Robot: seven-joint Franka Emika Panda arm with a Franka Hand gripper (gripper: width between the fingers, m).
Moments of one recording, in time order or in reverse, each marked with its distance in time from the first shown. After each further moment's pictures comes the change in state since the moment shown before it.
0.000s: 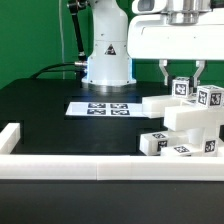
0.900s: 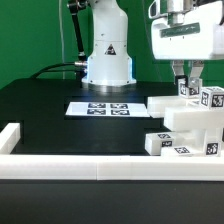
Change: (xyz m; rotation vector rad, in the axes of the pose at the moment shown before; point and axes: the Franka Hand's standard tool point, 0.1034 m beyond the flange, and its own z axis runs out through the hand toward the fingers) arm -0.003 -0.004 0.000 0.034 -0.047 0.778
